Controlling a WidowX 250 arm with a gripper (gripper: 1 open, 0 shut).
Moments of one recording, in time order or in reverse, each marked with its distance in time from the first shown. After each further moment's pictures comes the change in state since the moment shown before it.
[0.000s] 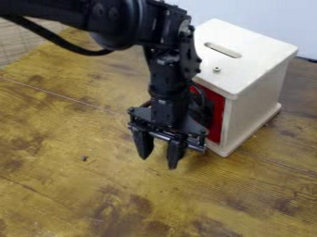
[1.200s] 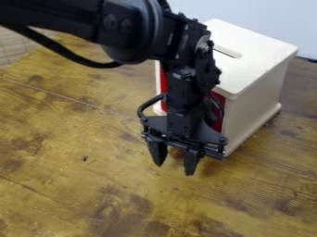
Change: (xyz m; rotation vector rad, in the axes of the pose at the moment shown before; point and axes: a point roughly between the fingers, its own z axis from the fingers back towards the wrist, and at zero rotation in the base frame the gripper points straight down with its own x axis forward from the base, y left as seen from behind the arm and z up) arm 0.001 -0.022 0.002 0.003 -0.095 0.121
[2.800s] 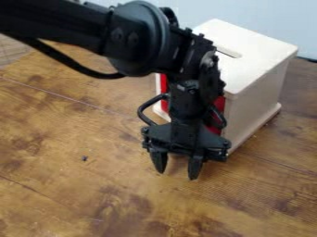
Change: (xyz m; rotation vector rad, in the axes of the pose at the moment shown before) arm -0.002 0.000 -0.008 0.025 -0.017 0.128
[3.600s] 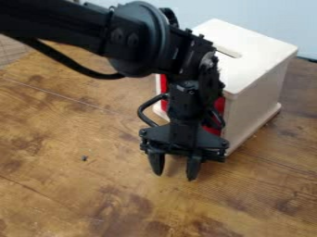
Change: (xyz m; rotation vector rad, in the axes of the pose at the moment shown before) arm 0.001 0.003 0.002 0.013 0.010 0.048
